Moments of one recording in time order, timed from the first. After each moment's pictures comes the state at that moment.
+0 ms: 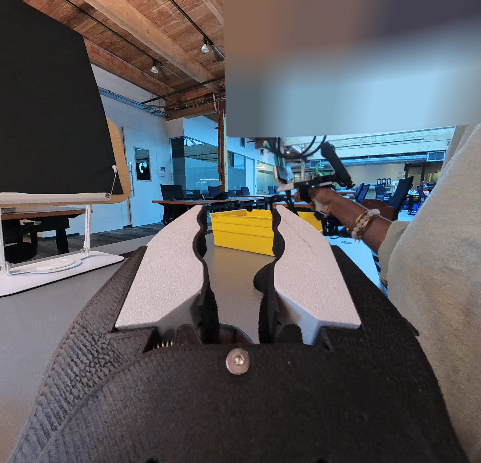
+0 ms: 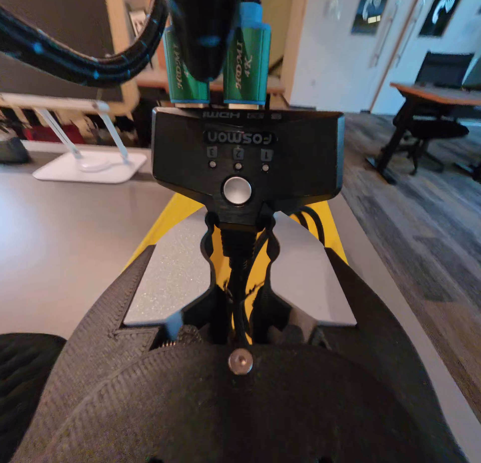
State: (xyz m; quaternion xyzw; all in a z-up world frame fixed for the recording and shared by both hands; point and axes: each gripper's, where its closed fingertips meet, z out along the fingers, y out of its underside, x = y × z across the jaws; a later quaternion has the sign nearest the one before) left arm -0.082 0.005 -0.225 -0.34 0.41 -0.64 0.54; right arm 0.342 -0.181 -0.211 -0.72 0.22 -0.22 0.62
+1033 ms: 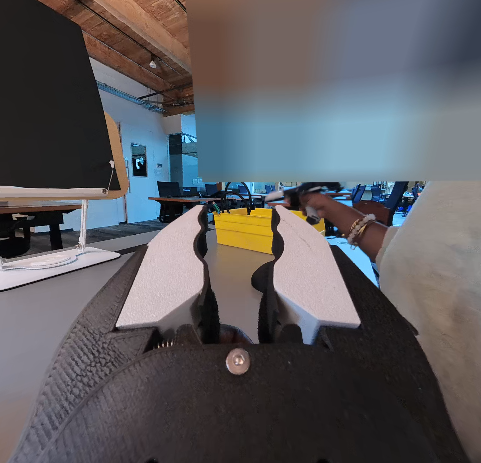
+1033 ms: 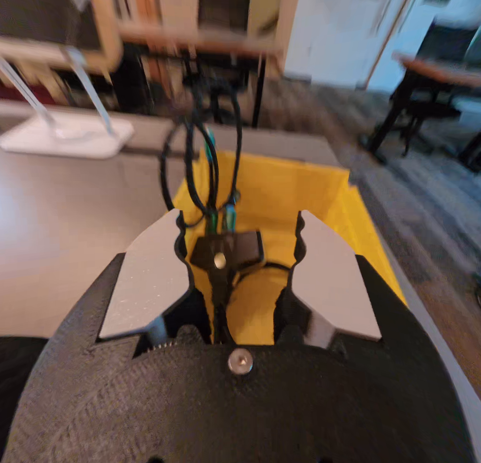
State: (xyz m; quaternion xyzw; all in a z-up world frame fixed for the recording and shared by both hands) left arm -0.080 0.007 -0.226 -0.35 0.41 -0.65 0.53; right arm 0.338 -0.154 -0.236 -0.75 0.23 -0.23 0.57
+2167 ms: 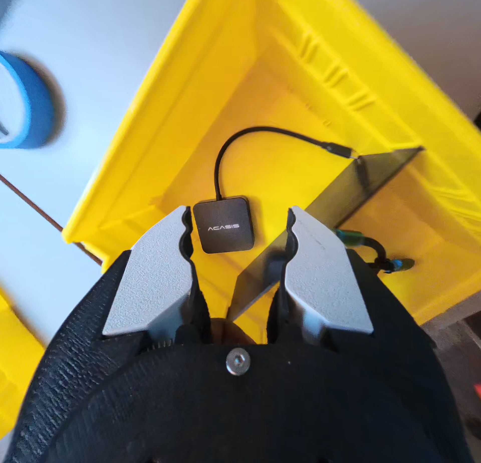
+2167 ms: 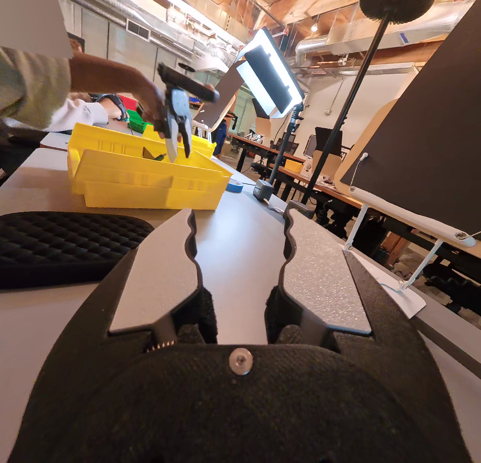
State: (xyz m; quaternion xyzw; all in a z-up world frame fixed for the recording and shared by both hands) left arm -0.226 0.324 -0.304 -0.74 0.65 -0.04 0.13; right arm 0.025 0.018 -0.237 -0.60 -0.23 0.03 0.76
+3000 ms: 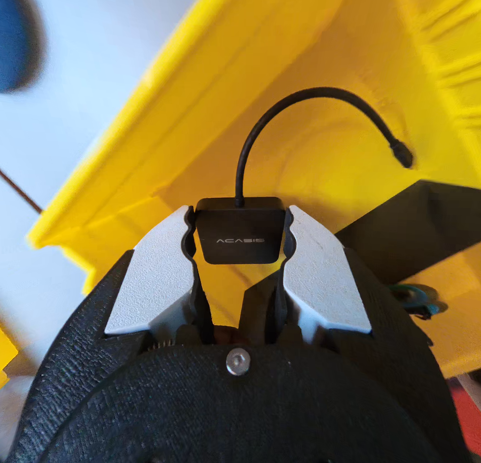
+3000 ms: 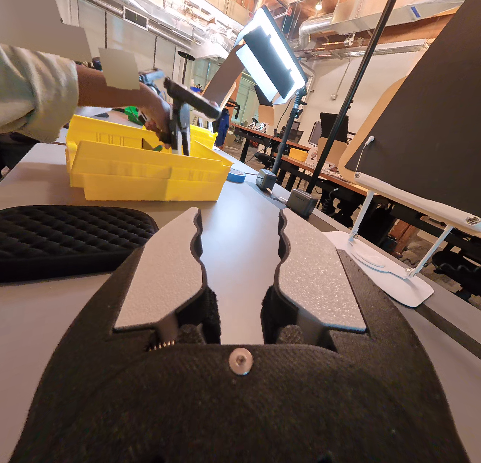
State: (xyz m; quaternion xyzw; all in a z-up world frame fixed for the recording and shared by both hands) left arm -0.236 0.351 -0.341 -0.80 0.59 -0.01 0.11; right arm 0.031 0.023 -0.247 -0.62 -0.22 0.04 0.75
